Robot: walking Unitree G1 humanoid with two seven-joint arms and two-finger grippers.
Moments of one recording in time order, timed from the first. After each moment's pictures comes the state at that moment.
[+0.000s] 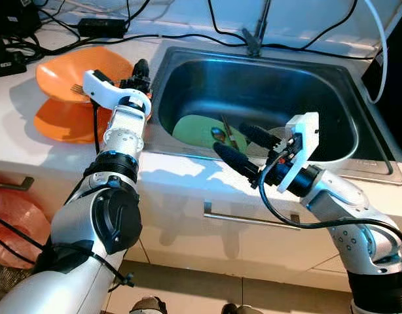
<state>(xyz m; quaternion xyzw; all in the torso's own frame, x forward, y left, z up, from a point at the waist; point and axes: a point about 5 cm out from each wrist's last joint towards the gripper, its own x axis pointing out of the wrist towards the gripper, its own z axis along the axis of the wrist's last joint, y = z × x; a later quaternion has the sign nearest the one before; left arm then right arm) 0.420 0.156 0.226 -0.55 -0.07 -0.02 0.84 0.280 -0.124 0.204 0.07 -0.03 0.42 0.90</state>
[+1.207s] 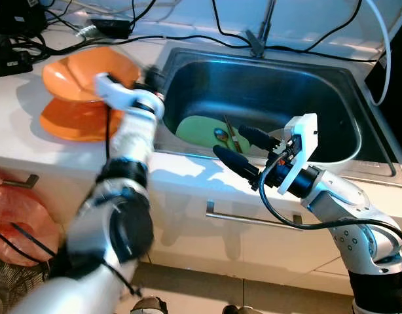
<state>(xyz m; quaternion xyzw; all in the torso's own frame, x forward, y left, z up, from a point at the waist) 0.413 0.125 0.221 -0.52 -0.06 -0.10 0.84 0.280 -0.124 0.202 0.07 -0.02 0.43 0.90</state>
